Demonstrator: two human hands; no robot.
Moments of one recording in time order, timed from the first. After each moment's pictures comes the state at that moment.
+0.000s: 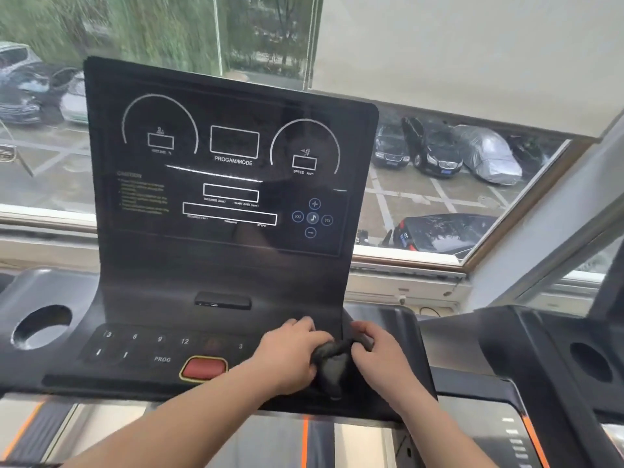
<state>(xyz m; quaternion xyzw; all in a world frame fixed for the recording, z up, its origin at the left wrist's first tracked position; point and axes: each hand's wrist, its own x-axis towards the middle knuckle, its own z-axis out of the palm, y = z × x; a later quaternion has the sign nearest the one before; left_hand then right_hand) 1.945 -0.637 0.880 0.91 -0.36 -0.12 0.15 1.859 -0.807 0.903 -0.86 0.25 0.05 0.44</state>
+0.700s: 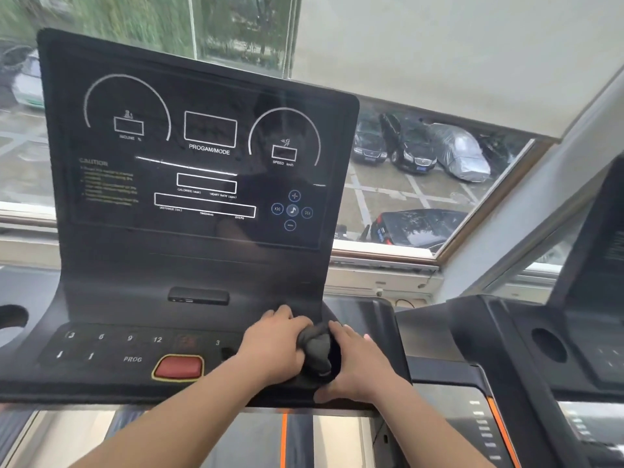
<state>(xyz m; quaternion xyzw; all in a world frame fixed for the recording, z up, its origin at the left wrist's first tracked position) 1.944 -0.644 0.870 0.92 -0.32 -0.14 0.17 1.857 -0.813 0.888 -0.97 0.10 0.18 0.16</state>
